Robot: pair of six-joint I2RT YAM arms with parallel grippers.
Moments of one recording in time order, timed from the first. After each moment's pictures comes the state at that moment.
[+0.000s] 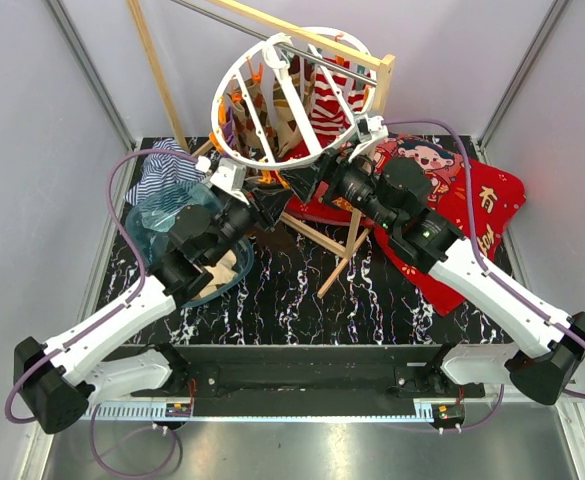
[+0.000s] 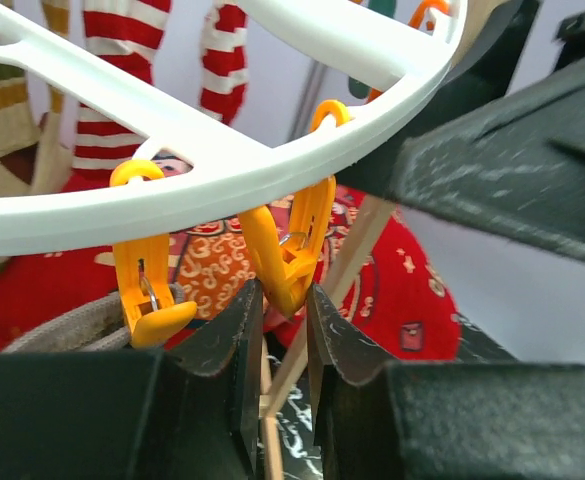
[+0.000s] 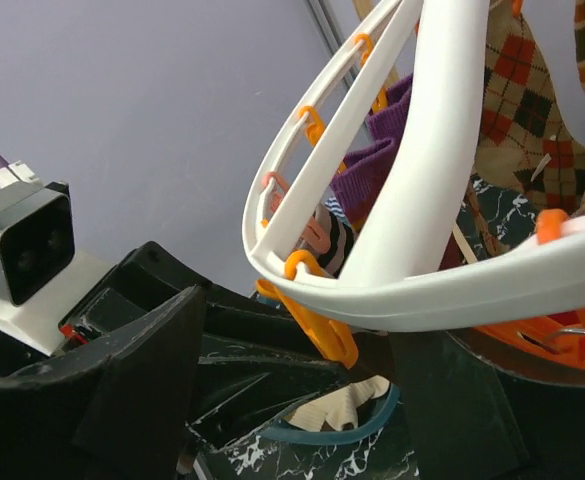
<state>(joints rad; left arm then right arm) -0.74 1.03 0.89 0.31 0.02 -0.31 0.78 1.25 1.31 0.06 -0.04 0.50</state>
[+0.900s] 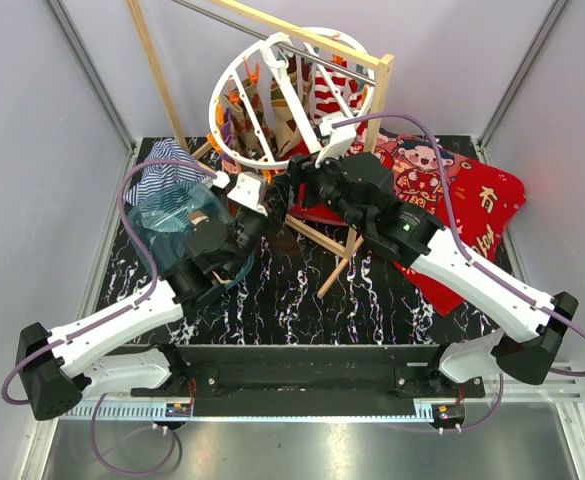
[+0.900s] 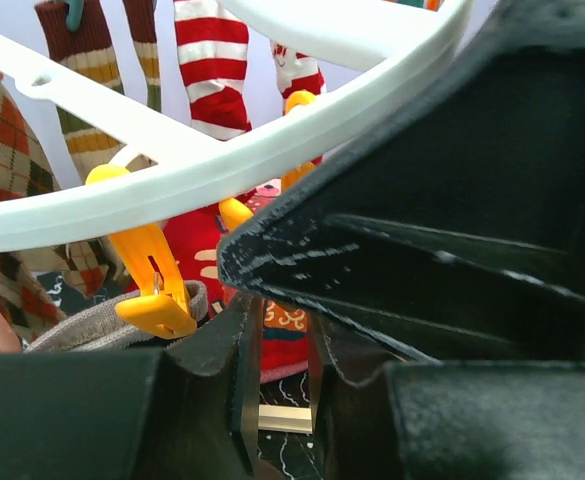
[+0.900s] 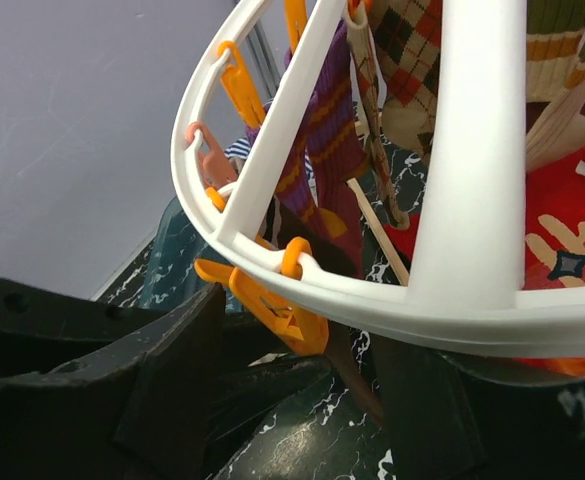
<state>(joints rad) -0.92 1.06 0.89 0.37 -0.35 -0.01 0.92 1.38 1.52 -0.23 0.23 0.29</state>
